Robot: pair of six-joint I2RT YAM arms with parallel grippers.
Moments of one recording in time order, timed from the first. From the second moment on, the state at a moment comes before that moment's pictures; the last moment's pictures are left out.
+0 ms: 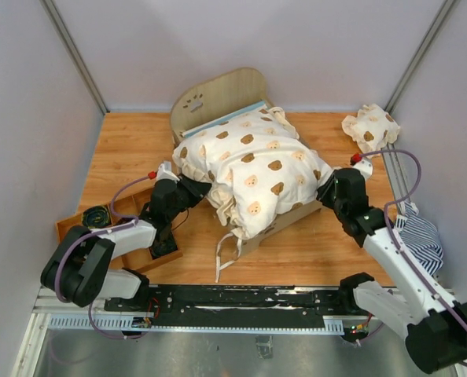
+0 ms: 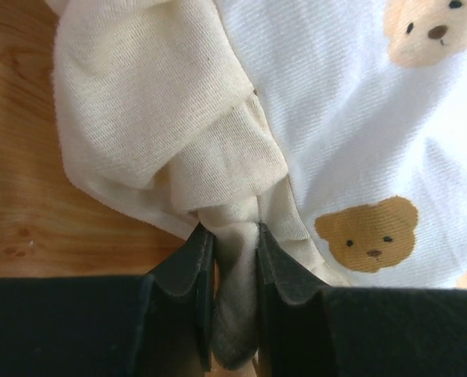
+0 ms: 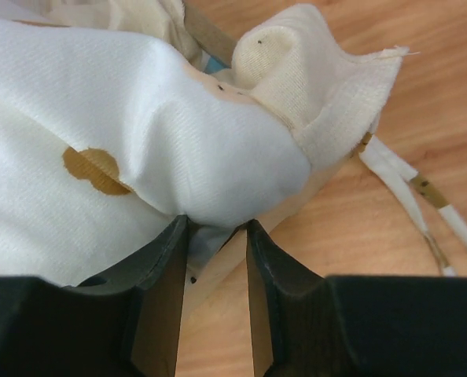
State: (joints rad) left arm -0.43 1.31 0.37 0.64 0.00 -1.02; right arm 0.34 0.88 0.66 -0.40 0.30 0.63
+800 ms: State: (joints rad) left arm -0.47 1.04 0.61 0.11 0.00 -0.70; right arm 0.34 0.81 0.91 -0.68 0.03 0.27
